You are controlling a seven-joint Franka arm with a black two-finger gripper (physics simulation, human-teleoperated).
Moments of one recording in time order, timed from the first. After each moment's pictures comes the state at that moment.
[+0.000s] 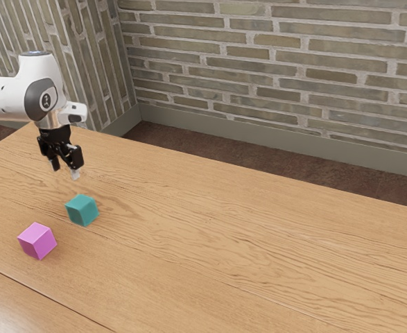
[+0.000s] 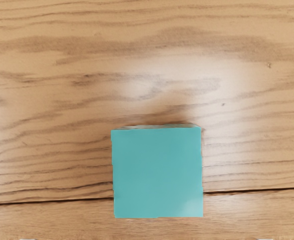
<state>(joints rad) 0.26 0.26 0.11 -1.80 0.04 2.01 0.42</state>
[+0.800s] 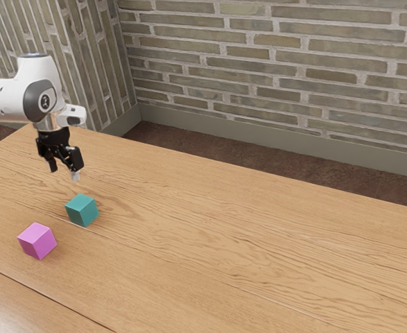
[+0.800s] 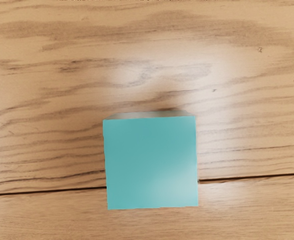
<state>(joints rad) 0.27 0.25 0.10 -1.82 0.03 1.99 0.43</state>
